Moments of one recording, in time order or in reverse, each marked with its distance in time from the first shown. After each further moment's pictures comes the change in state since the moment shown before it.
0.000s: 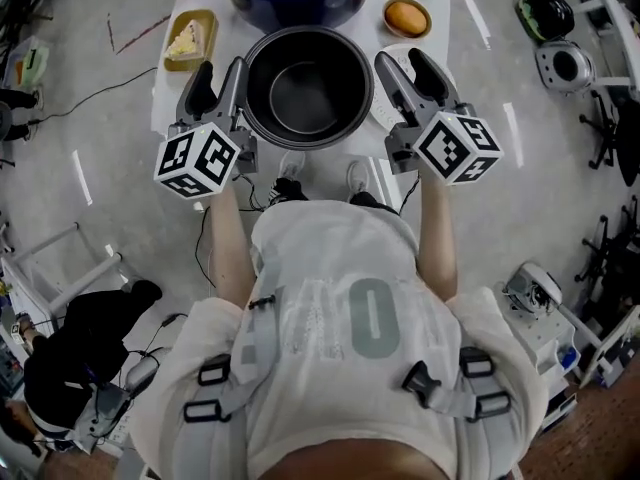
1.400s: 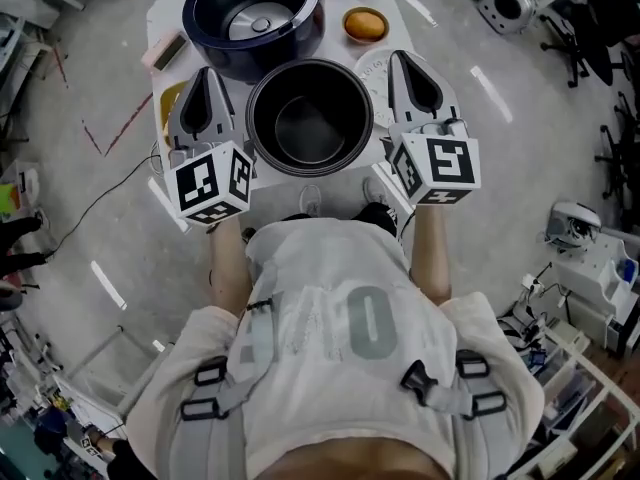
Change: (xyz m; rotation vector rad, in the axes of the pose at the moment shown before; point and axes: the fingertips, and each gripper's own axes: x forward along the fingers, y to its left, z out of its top) left arm 0.030 -0.025 0.084 0.359 -0.145 -0.170; right arm -0.037 0.056 0.042 -0.457 -0.233 -0.485
